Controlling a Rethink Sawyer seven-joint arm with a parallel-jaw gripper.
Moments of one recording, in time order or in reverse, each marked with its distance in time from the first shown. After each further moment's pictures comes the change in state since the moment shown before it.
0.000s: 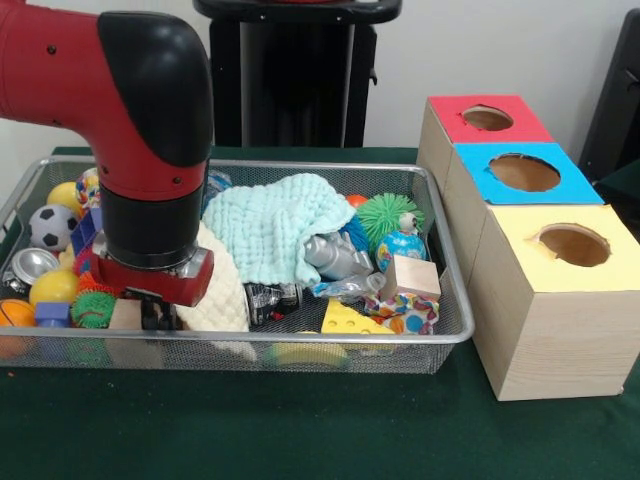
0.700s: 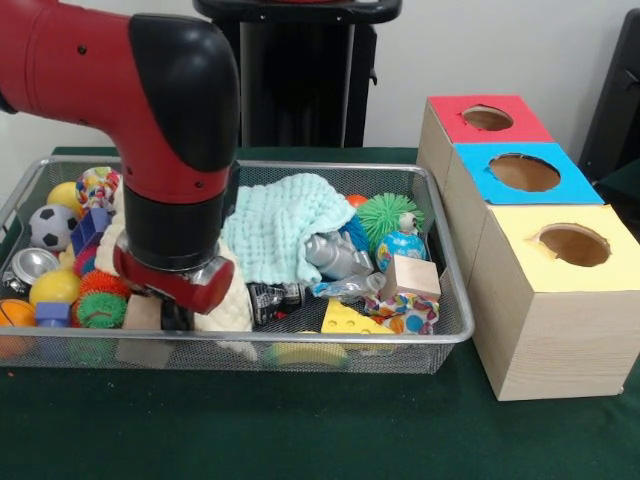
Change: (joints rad) arm 0.110 0.033 -0.167 -0.009 0.200 -0.055 0.182
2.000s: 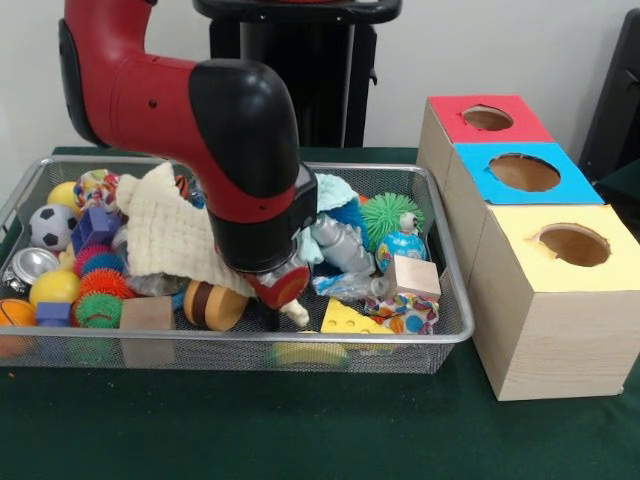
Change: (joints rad) arm 0.096 0.050 -0.115 0.170 0.346 -0.010 0.208
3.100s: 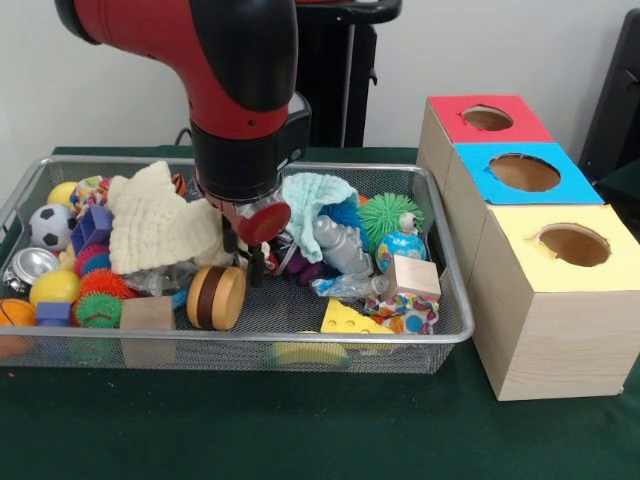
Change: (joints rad) arm 0.084 -0.127 -0.152 0.093 0.065 0.001 0.000
